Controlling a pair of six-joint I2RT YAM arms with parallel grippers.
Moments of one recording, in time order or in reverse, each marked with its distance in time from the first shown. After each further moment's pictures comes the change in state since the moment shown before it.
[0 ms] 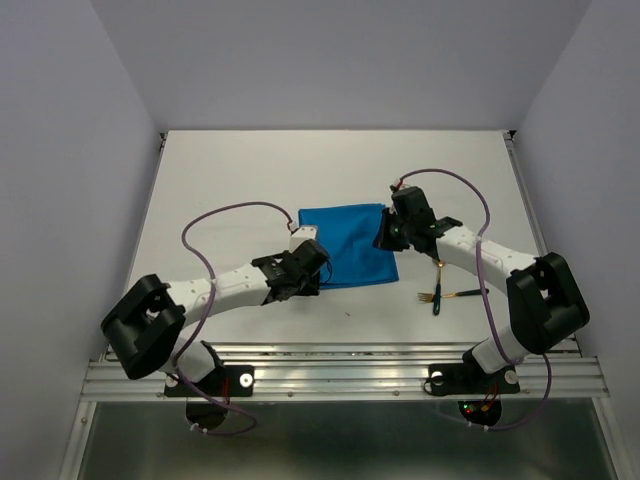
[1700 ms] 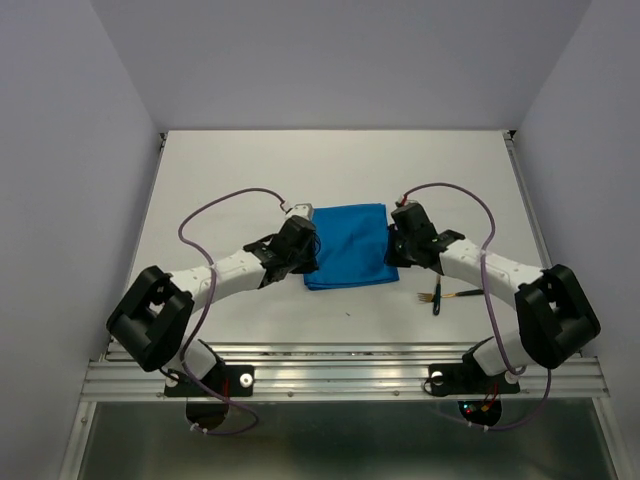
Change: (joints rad) left arm 0.166 -0.018 0.029 0.187 0.196 0.058; right arm 0.043 -0.109 -0.118 -0.097 0.167 0.011
